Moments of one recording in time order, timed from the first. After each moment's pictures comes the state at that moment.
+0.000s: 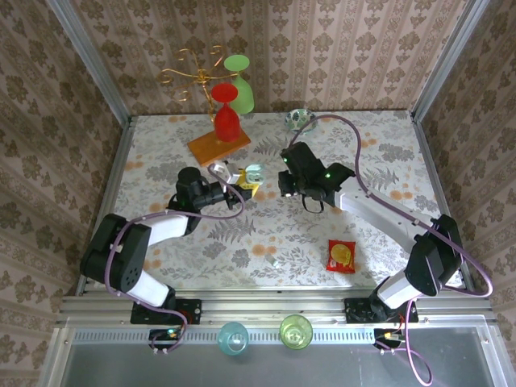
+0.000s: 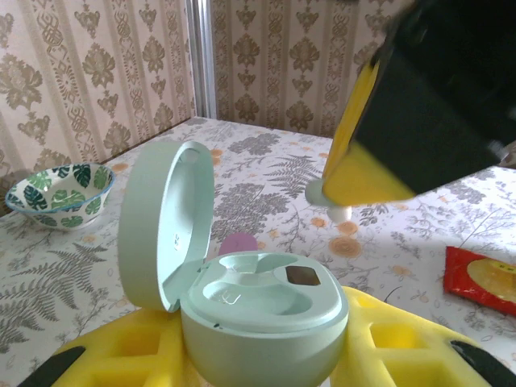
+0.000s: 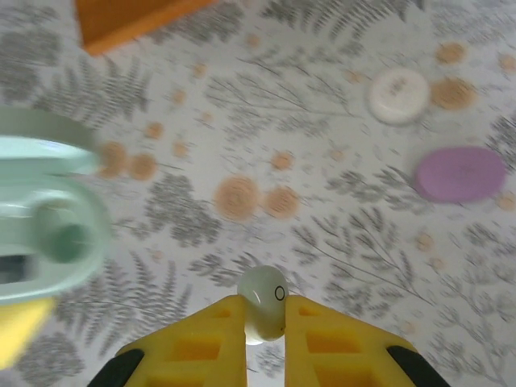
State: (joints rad) left arm -0.44 1.52 0.60 0.82 0.81 0.08; right arm 0.68 1.53 1.32 -0.63 0.14 0.48
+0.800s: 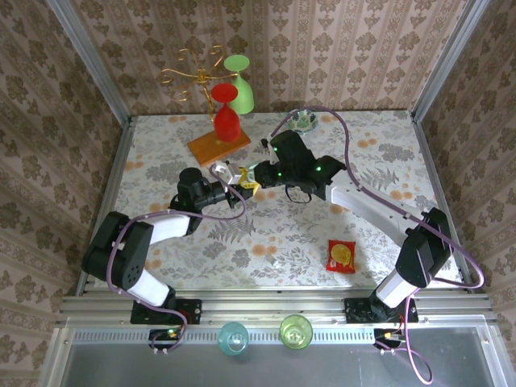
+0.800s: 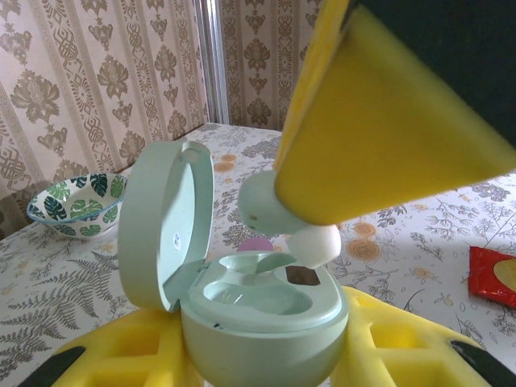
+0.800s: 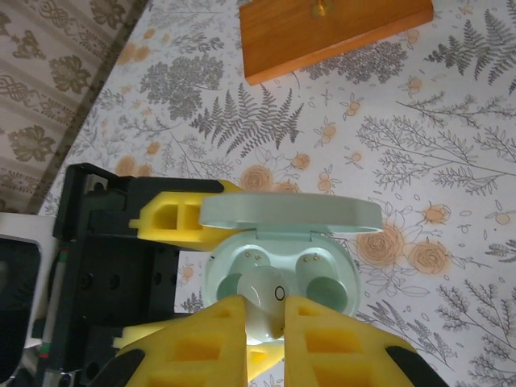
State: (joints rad) left arm -0.45 1.54 0.60 0.87 0.78 0.10; right arm 0.71 1.61 1.44 -0.52 -0.08 0.47
